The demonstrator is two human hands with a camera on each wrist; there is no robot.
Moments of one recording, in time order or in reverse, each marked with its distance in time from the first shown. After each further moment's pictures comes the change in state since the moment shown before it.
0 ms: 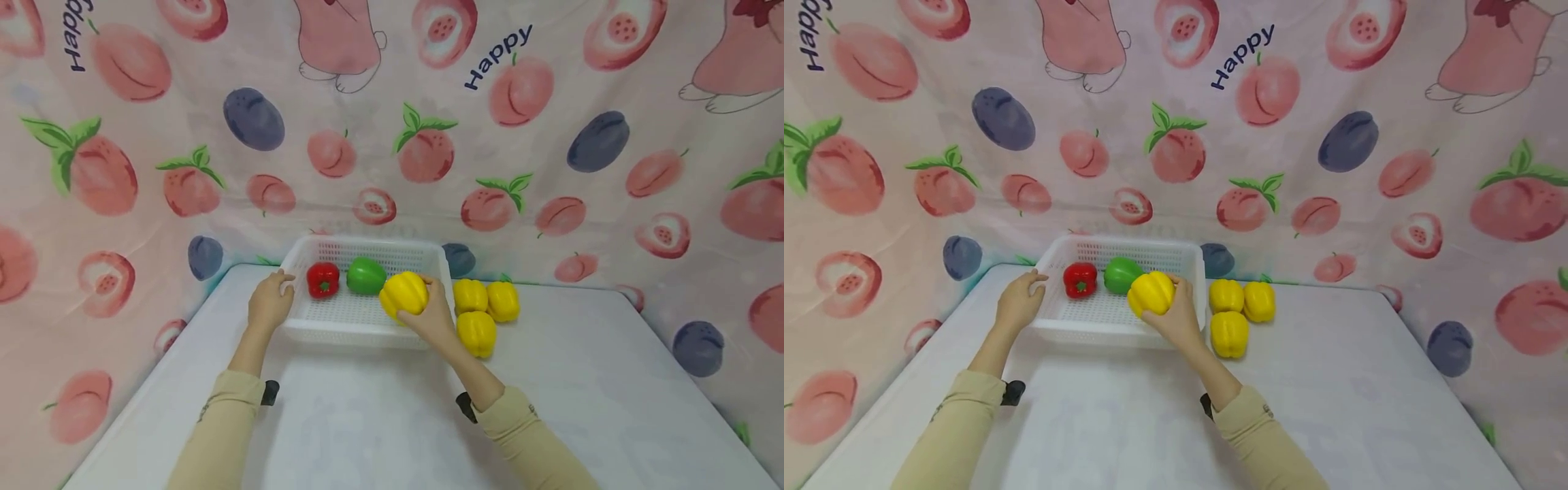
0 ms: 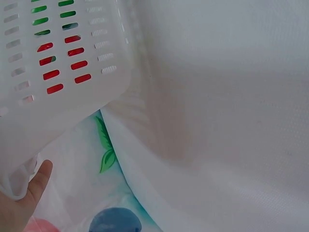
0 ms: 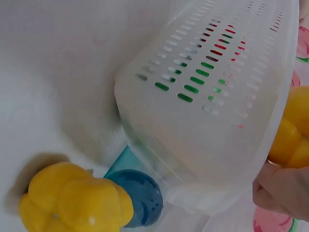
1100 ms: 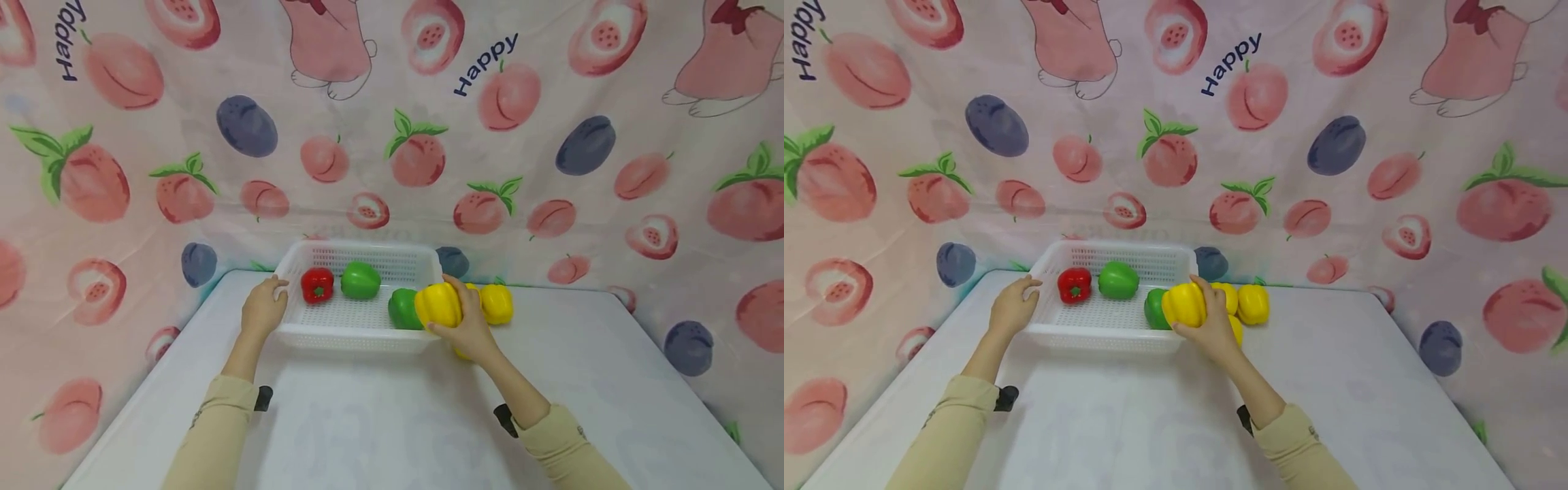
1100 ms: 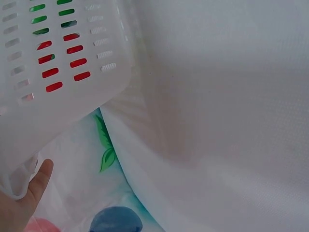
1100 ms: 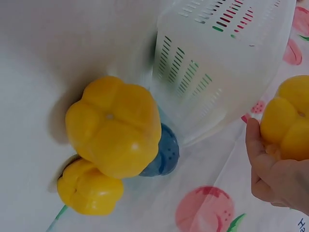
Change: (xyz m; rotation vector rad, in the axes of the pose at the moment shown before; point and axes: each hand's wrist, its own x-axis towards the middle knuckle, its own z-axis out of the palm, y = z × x) left_hand 0.000 0.002 0.000 0.015 -0.002 -0.003; right_hand -0.019 0.020 -0.062 -0.120 -0.026 -0.091
